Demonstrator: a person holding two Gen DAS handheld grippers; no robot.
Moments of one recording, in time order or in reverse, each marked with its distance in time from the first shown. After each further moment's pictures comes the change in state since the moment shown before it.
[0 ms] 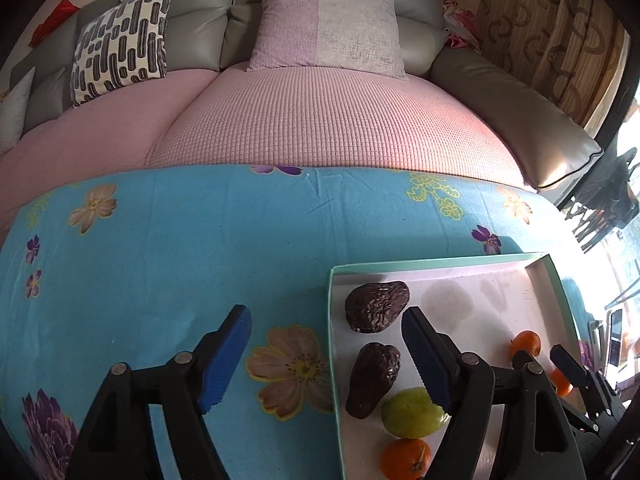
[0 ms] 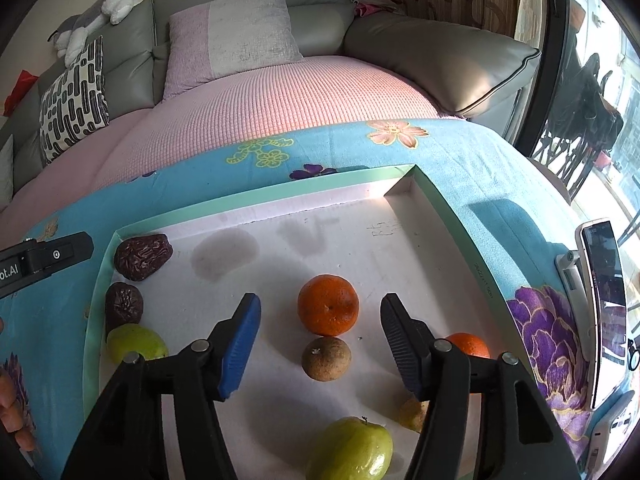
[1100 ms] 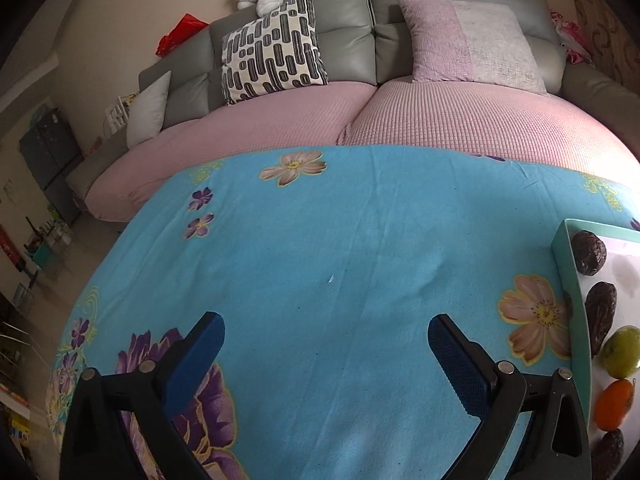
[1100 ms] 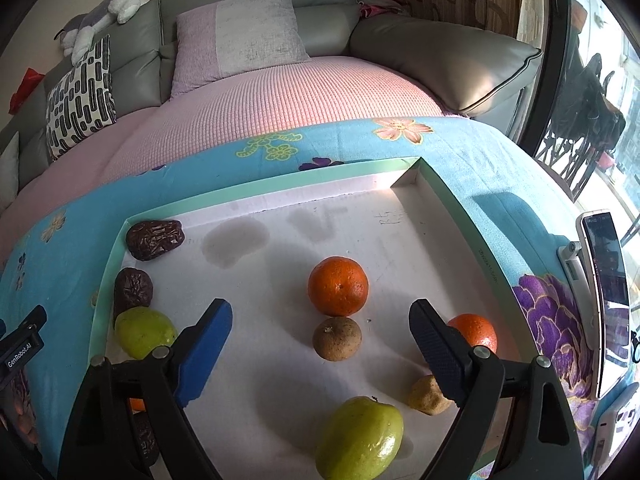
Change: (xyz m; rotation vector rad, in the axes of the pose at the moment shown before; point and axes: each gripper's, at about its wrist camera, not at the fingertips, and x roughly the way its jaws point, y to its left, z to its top) left arm -0.018 0.101 -0.082 -0.109 -0.126 0.508; right arm -0.009 0.004 -0.011 -0.006 -0.011 0.019
